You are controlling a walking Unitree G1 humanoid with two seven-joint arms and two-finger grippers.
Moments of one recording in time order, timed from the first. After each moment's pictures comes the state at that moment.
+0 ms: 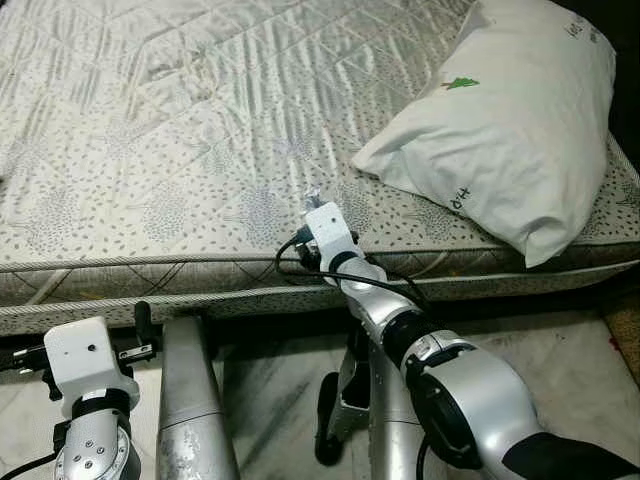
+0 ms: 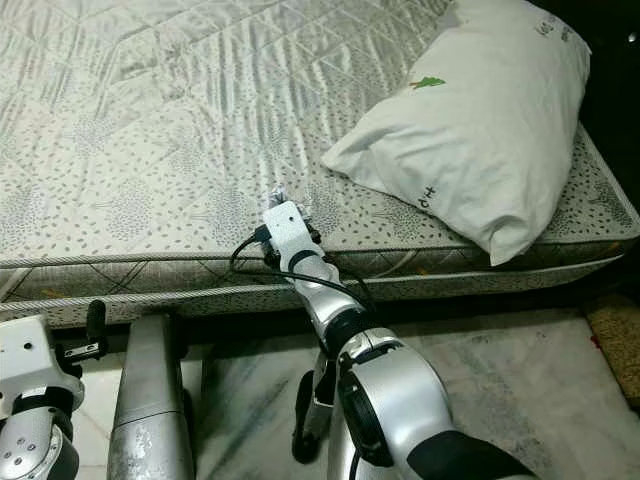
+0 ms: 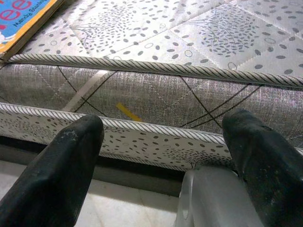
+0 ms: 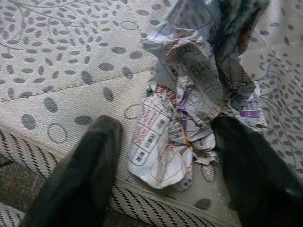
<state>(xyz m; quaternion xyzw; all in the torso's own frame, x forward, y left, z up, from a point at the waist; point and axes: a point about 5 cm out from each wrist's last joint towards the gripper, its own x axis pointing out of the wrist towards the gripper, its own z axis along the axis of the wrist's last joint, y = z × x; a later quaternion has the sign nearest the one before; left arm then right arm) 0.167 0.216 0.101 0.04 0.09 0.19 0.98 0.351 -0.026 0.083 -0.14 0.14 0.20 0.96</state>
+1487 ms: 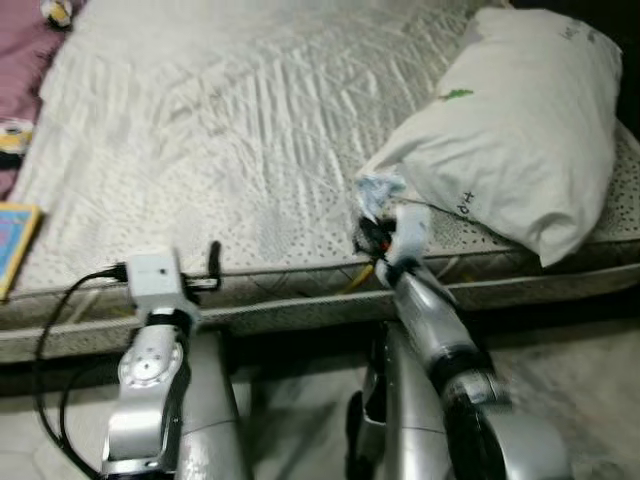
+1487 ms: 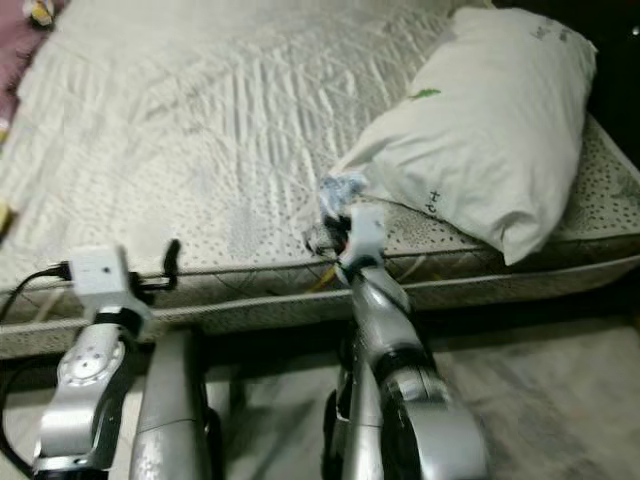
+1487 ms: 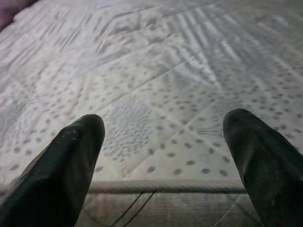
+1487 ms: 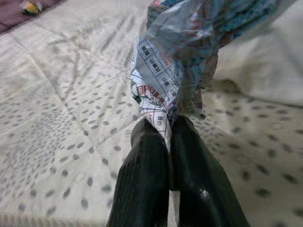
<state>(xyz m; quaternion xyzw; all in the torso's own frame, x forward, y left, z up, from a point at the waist) 0.255 0.173 0.105 -0.01 0.04 0.04 1.00 0.334 -0.114 0.077 0.07 0.03 0.16 0.98</state>
